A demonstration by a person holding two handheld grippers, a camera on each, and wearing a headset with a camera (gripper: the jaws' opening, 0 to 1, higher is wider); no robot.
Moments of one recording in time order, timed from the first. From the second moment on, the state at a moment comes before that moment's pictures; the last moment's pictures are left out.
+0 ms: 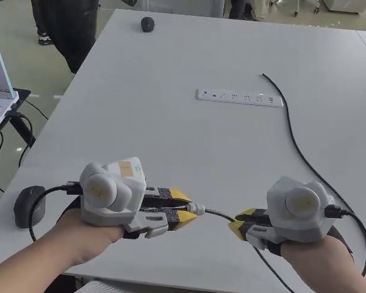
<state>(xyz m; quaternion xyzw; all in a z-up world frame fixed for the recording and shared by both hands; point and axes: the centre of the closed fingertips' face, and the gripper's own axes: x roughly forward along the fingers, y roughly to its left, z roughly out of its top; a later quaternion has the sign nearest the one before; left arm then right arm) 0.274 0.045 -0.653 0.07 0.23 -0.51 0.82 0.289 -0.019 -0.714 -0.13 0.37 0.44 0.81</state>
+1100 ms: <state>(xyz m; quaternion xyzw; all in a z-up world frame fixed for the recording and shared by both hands) 0.276 0.043 -0.652 0.07 0.23 -0.52 0.82 0.280 0.036 -0.675 -0.28 0.27 0.52 0.76</state>
